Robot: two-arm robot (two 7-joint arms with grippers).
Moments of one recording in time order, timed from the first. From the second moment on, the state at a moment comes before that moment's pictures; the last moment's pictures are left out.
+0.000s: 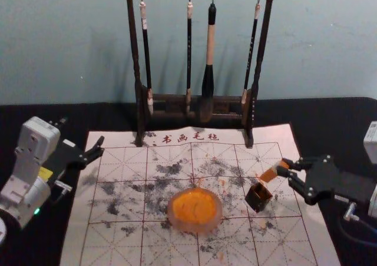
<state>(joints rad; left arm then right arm) -0.20 0.60 0.45 -1.41 -0.25 -0.12 0.03 0.16 0.72 -0.36 -1.52 0.43 -0.09 0.66</state>
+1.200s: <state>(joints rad) -0.20 0.60 0.45 -1.41 -0.25 -0.12 0.03 0.34 0.59 -0.57 -1.50 0.25 0.00 0.68</state>
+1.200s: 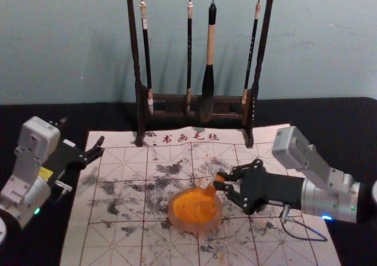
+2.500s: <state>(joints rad) -0.20 0.60 0.45 -1.41 -0.25 -0.12 0.03 0.40 0.56 -0.68 -1.47 0.18 0.06 0.71</state>
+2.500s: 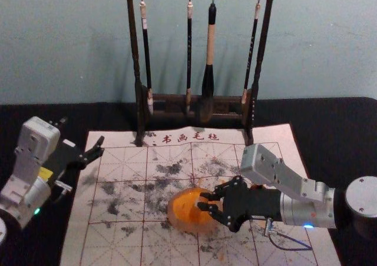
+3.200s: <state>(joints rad) -0.20 0.60 0.45 -1.41 -0.25 -0.12 0.03 0.43 0.53 -0.67 -1.43 0.16 0.08 0.68</state>
